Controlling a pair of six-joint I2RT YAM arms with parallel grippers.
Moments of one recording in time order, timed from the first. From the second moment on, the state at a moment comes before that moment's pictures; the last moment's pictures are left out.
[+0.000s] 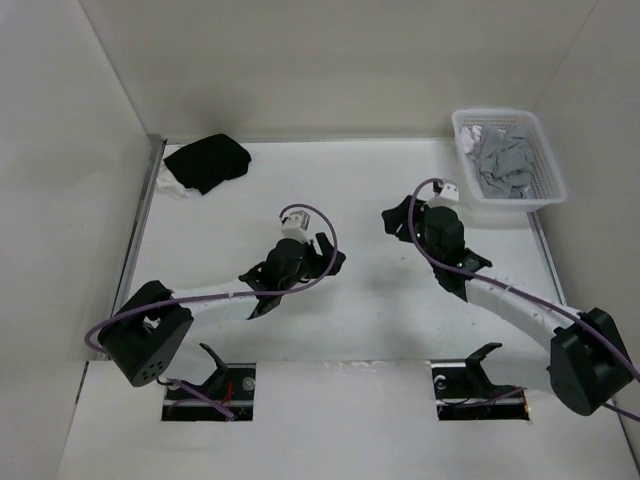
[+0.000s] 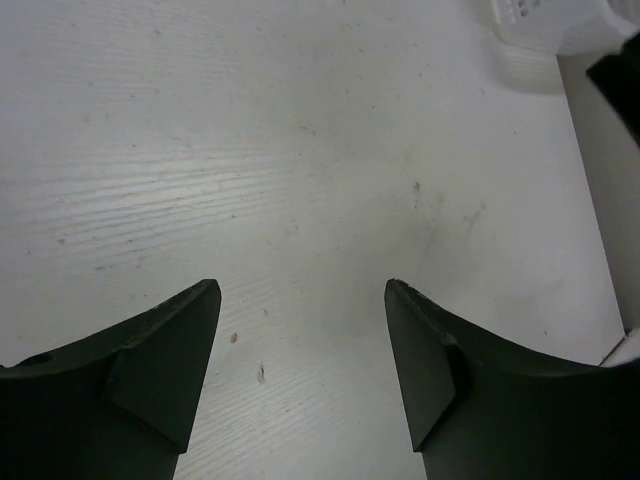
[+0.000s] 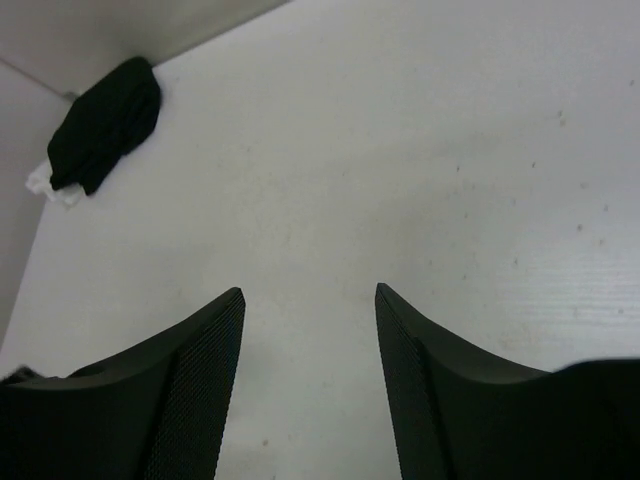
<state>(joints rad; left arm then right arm) -0.77 1.38 0.52 0.48 -0.14 -0.75 0.53 1.19 0.63 0.28 0.24 0.62</state>
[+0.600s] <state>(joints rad) -0.78 1.38 0.46 0.56 -0.12 -0.69 0.01 1.65 1.24 0.08 0.29 0.59</state>
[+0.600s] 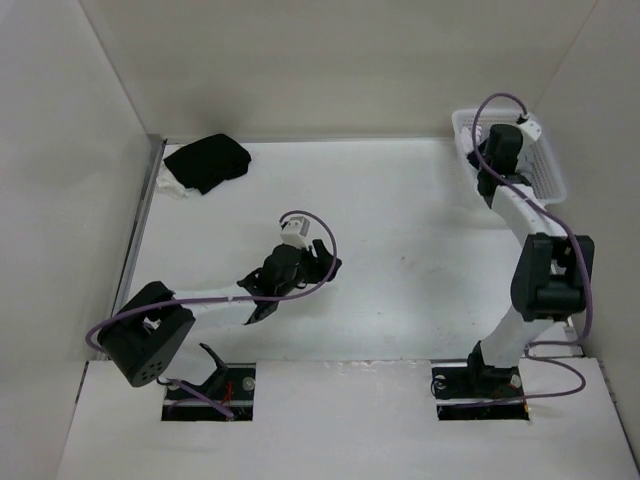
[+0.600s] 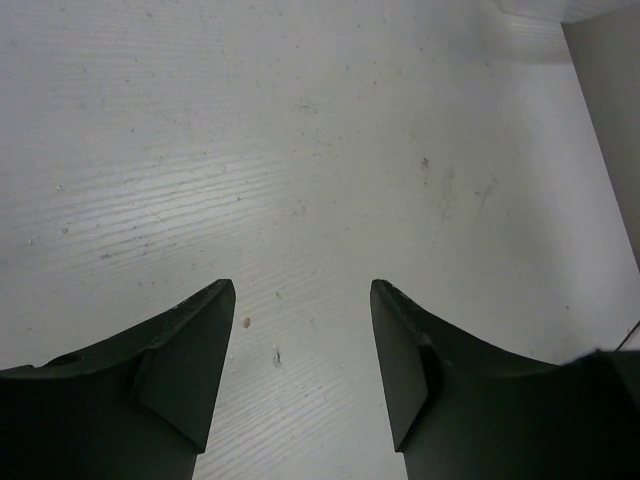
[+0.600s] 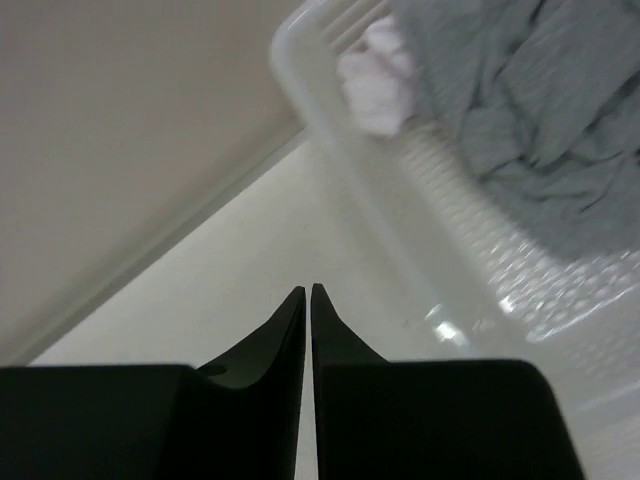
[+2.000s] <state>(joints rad) -0.64 1.43 0.41 0.70 -0.04 -0.76 -0.08 1.47 1.45 0.19 0.34 0.61</state>
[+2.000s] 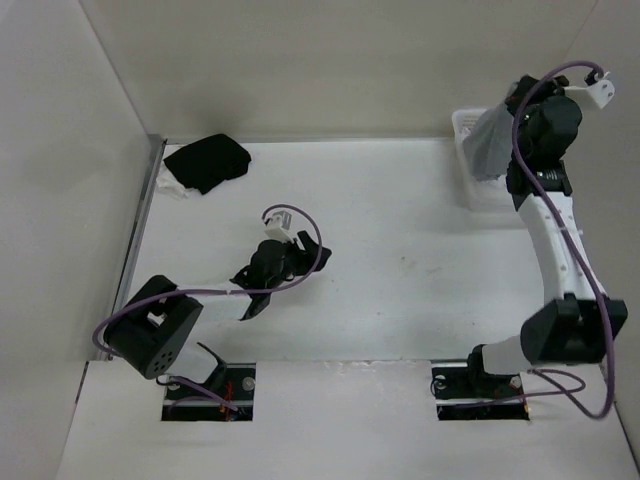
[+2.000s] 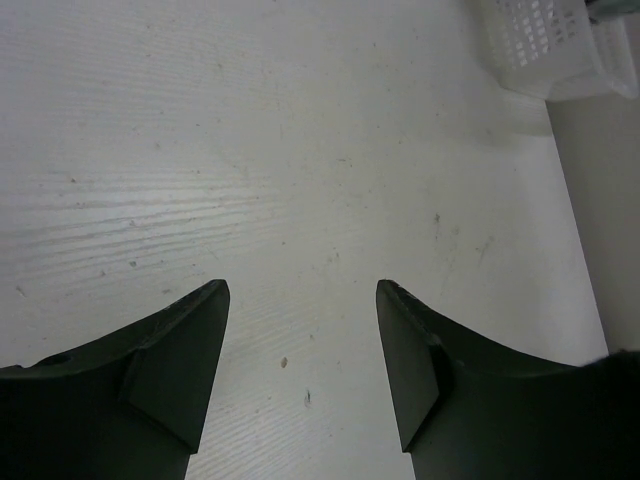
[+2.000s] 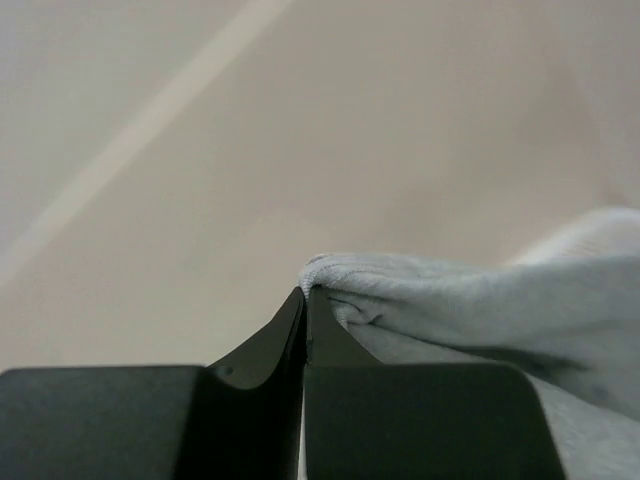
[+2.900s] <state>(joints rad) -0.50 1.20 0.27 0.32 0.04 -0.81 0.73 0.94 0.29 0.38 0.33 0.87</state>
